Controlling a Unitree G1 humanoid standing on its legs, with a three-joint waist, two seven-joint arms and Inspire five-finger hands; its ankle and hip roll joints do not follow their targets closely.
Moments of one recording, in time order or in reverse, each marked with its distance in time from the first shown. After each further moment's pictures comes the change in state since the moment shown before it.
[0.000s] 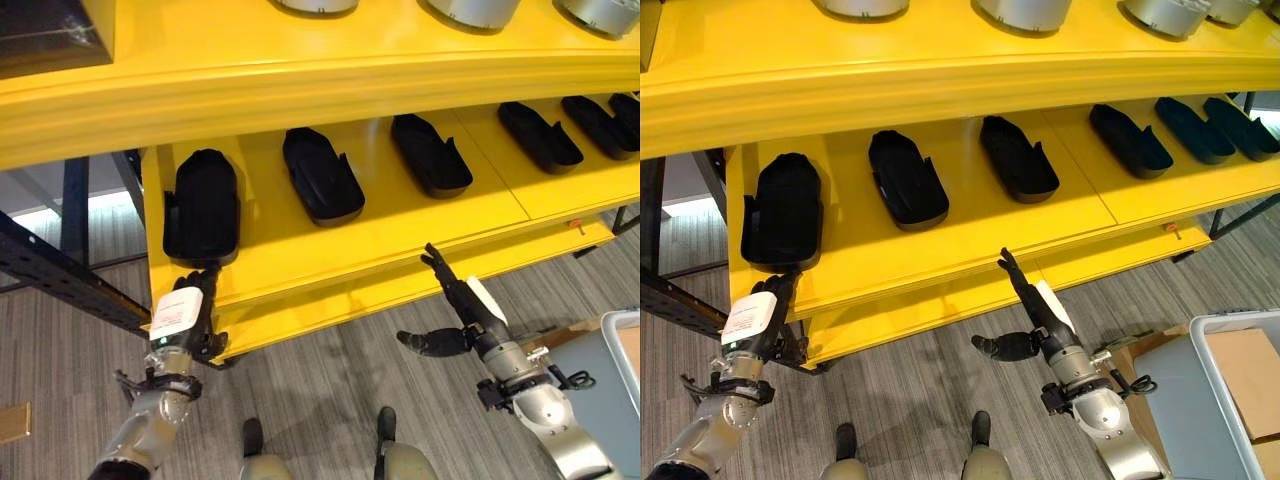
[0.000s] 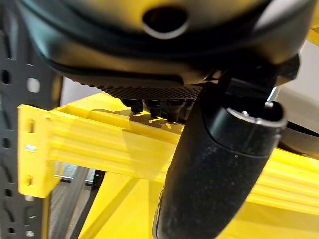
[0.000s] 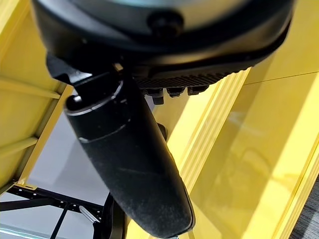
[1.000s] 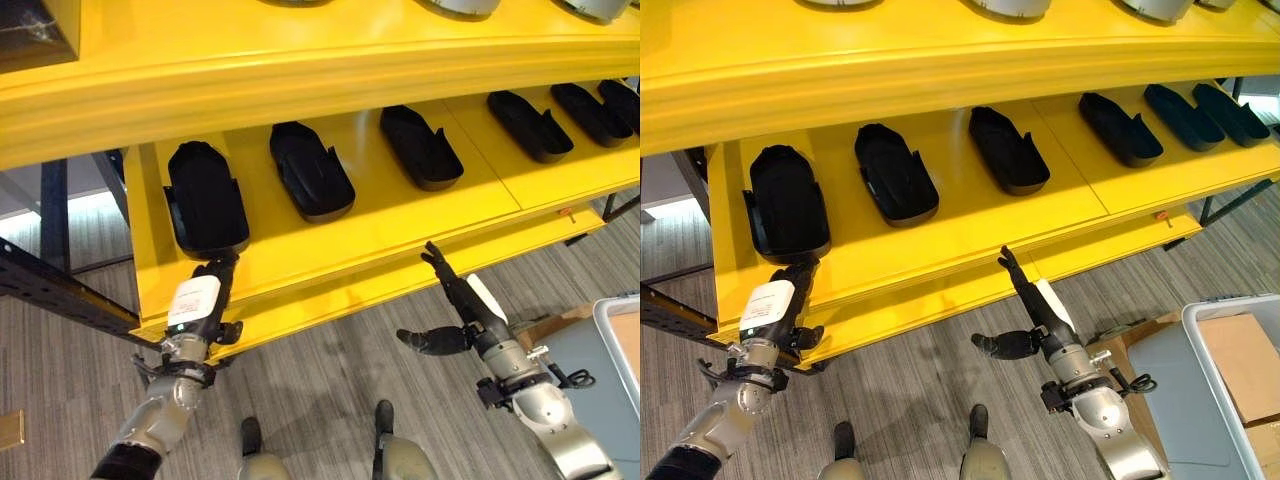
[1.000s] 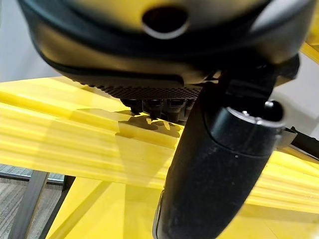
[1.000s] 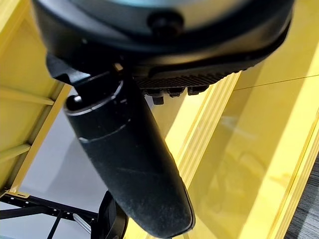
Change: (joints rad) left arm -0.067 -0.004 -0.052 0.001 0.000 -0.001 -0.005; right arm -0.007 0.000 0.001 0.000 0.000 0.000 -0.006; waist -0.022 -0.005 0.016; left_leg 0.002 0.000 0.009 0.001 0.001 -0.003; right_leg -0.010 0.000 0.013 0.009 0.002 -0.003
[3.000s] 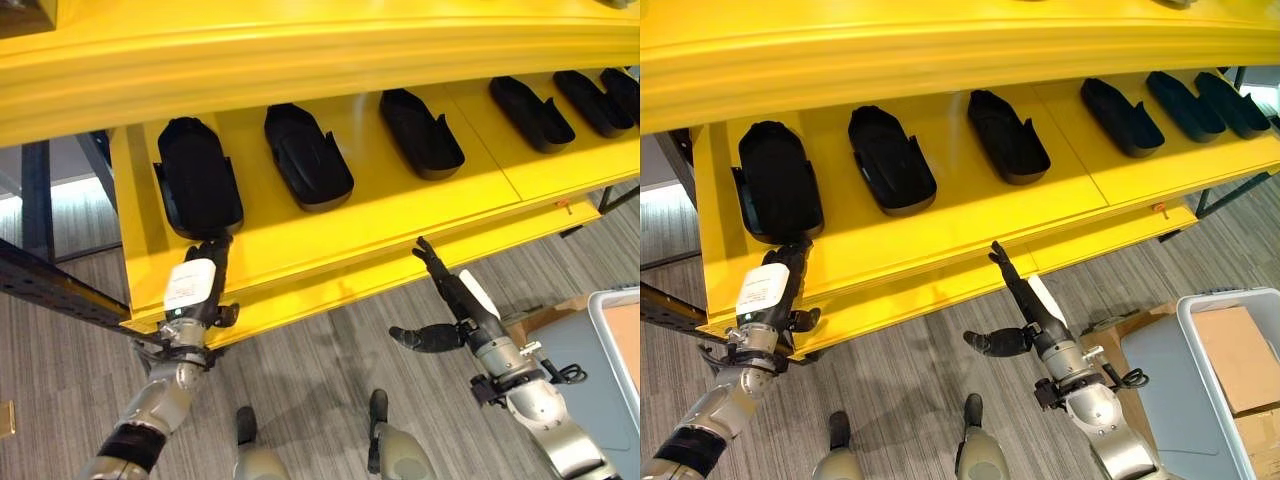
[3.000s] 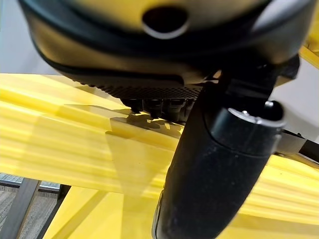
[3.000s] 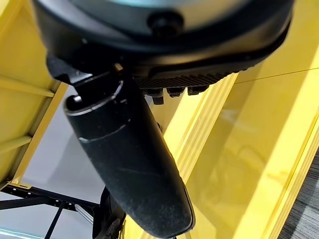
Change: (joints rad) left arm -0.102 0.002 -0.018 0.078 -0.011 0.001 0.068; right arm -0.030 -0.001 0.036 0.000 0.000 -0.023 -0.007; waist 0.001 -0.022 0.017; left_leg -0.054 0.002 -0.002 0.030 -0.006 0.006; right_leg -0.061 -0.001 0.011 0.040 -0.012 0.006
